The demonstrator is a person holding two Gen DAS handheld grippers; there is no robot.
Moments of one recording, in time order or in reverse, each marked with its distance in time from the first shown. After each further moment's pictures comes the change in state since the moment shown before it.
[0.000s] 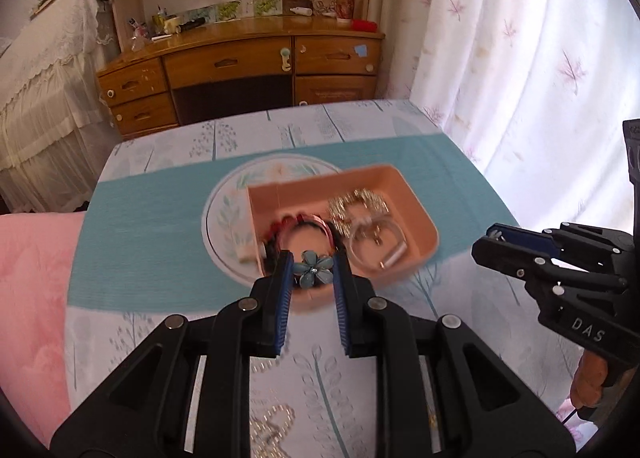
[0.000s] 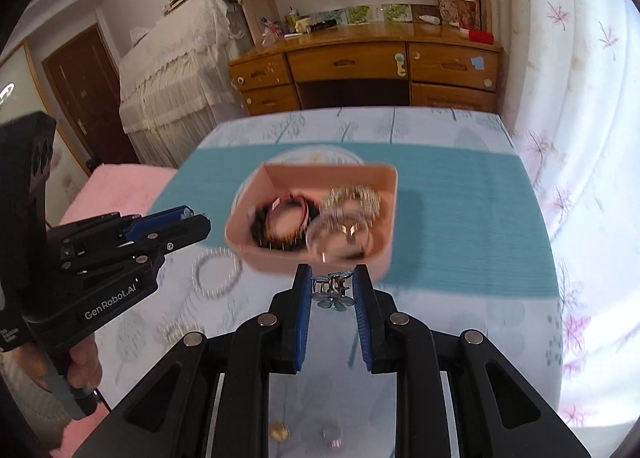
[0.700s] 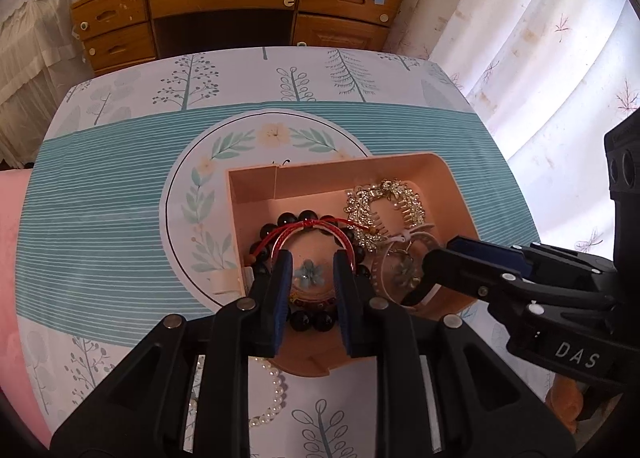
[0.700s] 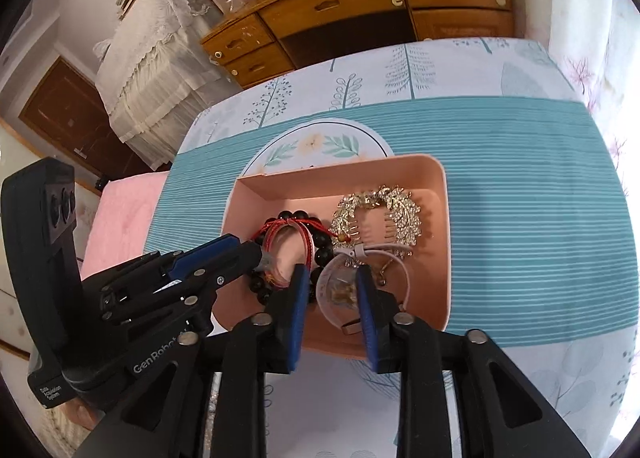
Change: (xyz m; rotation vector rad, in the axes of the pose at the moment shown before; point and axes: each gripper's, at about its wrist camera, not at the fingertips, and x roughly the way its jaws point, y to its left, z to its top) left arm 0.114 0.034 0.029 -0.109 0.230 -0.081; right arm 0.126 -0.021 0.068 0.215 0.233 0.109
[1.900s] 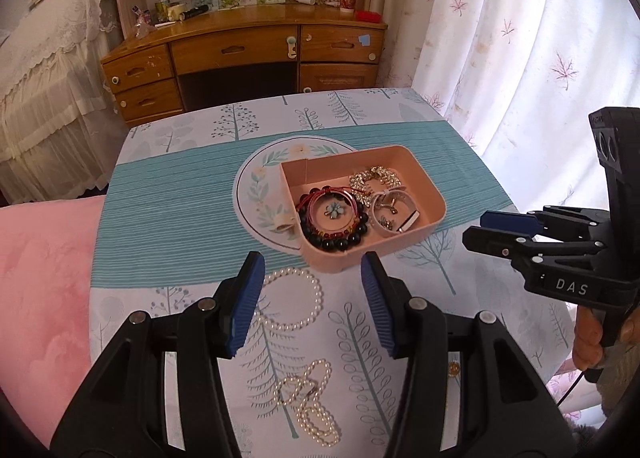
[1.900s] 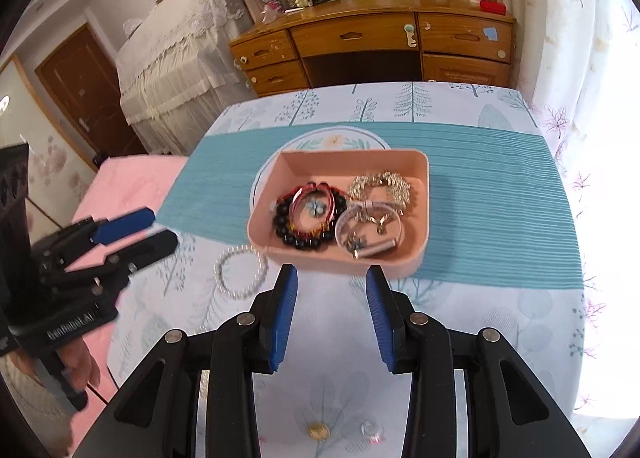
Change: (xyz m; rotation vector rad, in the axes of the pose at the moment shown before) left arm -0.155 -0.004 -0.092 0.108 -0.184 0.076; right arm -0.100 0.038 -0.086 -0.186 -0.104 -0.078
